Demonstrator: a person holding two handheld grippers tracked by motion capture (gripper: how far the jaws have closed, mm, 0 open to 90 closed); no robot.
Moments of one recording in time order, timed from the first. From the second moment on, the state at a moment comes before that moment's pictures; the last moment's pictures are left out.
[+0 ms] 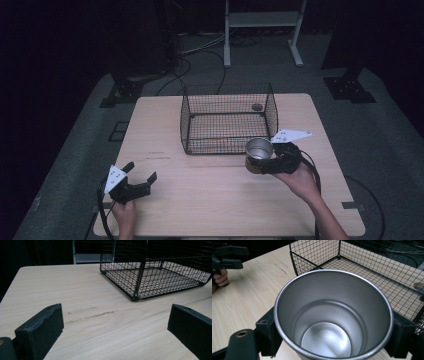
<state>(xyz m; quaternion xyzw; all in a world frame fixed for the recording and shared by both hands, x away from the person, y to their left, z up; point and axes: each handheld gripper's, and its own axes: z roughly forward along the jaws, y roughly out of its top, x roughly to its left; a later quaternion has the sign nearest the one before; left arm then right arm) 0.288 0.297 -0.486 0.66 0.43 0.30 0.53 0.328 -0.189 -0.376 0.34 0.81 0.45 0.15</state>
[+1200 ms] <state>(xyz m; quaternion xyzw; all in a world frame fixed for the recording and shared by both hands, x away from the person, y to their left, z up) 0.288 0.297 -0.486 0.67 0.43 0.30 0.53 0.372 -0.167 -0.324 0.32 0.82 0.44 0.17</state>
